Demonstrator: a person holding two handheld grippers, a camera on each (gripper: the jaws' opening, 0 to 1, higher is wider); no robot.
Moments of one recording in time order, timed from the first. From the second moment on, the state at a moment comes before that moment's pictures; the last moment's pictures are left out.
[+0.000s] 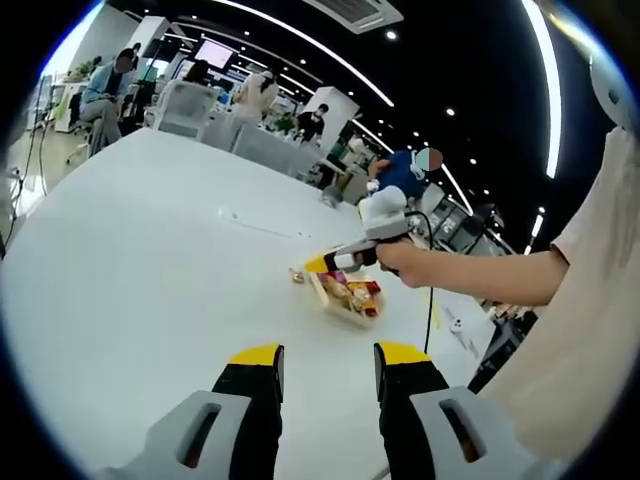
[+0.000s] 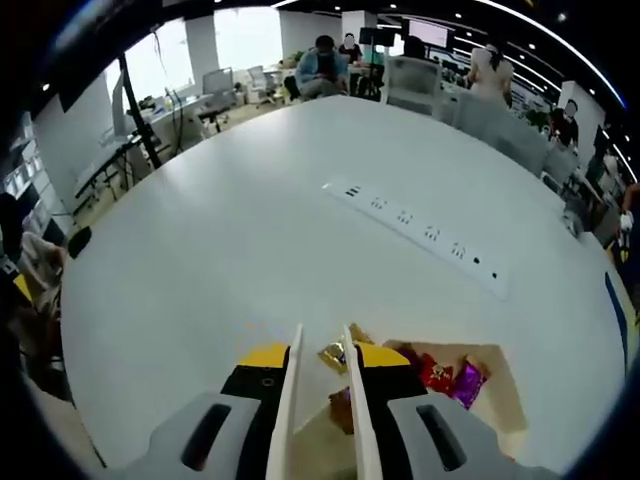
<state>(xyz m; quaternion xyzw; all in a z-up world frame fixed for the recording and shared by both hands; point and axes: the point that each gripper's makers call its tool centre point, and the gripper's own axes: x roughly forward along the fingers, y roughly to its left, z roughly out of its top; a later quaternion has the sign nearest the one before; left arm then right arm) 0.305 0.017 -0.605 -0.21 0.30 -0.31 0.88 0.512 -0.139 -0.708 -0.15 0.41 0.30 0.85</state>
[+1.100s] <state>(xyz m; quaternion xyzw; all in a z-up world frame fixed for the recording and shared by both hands) 0.302 0.028 -0.609 -0.22 0.29 -0.29 0.88 0.484 -0.102 -0.726 -0.14 0.46 0.38 0.79</state>
